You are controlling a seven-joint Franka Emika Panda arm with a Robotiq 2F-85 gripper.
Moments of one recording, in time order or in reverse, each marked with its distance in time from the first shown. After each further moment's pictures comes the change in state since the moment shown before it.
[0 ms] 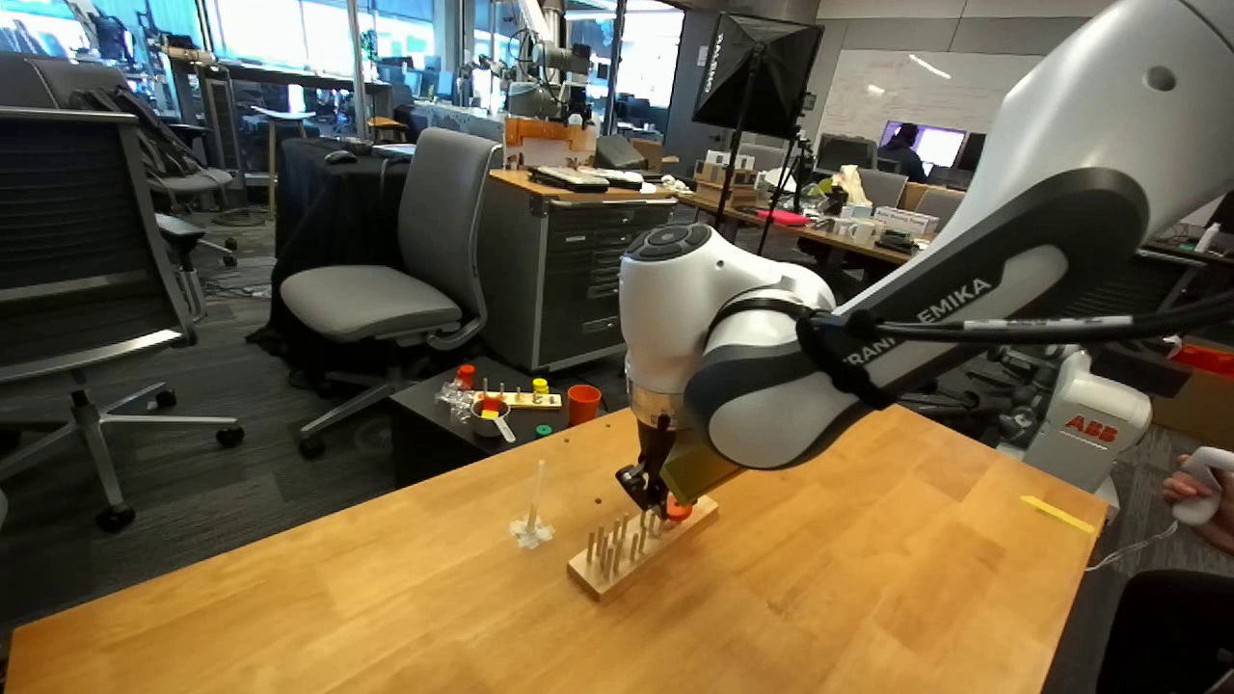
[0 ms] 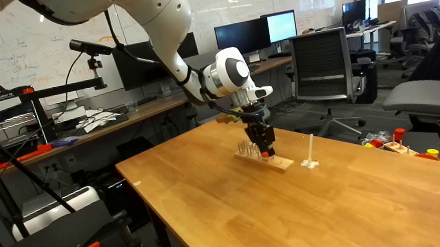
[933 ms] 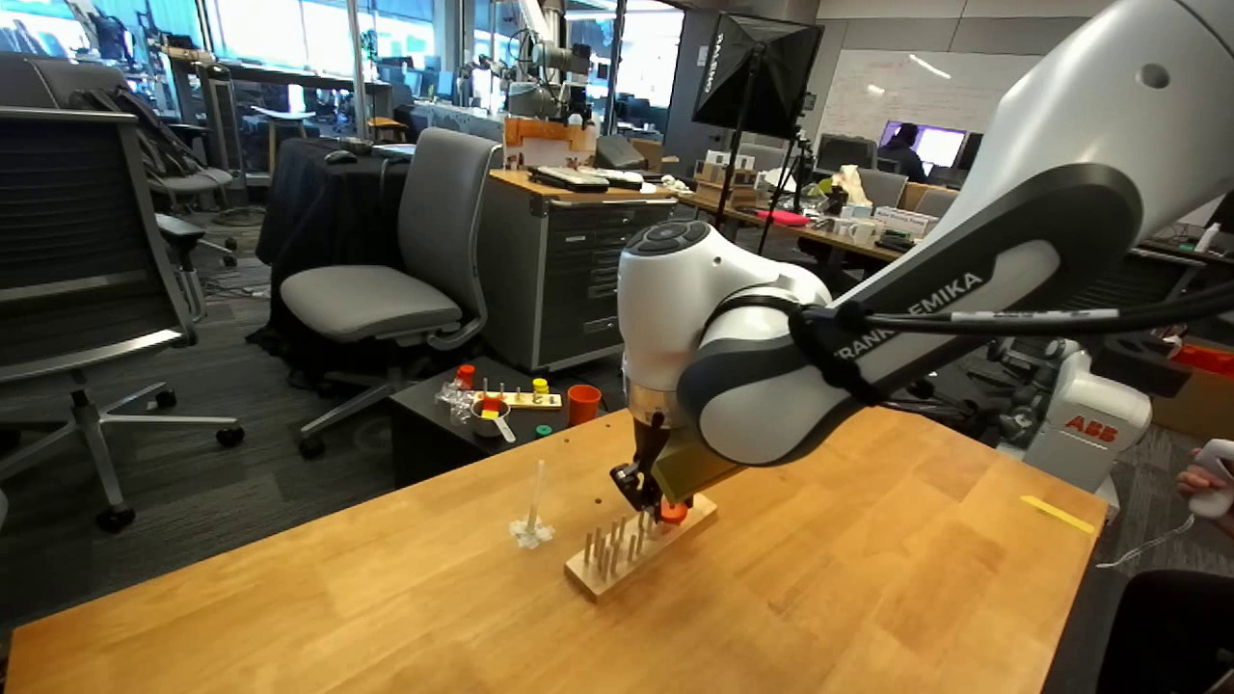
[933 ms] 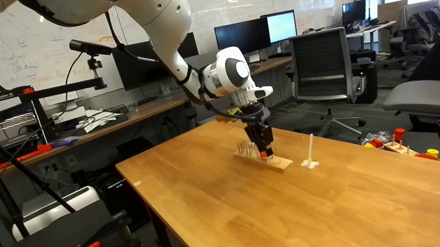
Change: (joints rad) arm 0.003 0.006 -0.001 0.012 0.045 0.000 0.019
